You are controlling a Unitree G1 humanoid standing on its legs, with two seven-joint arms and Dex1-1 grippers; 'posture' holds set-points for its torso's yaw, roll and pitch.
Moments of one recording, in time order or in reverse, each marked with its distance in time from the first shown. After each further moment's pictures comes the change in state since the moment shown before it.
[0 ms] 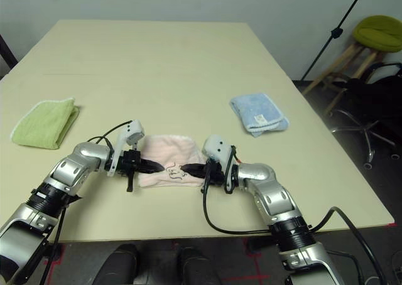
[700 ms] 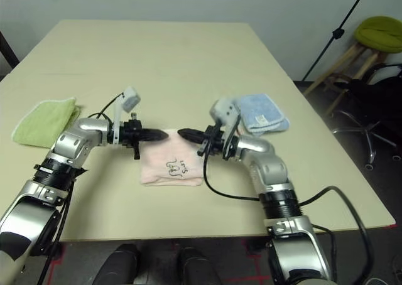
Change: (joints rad) left arm -0.186 -0.068 0.043 0.260 0.076 -0.080 0.072; right arm -0.171 0.098 -0.068 0.206 0.025 -0.007 -0.037
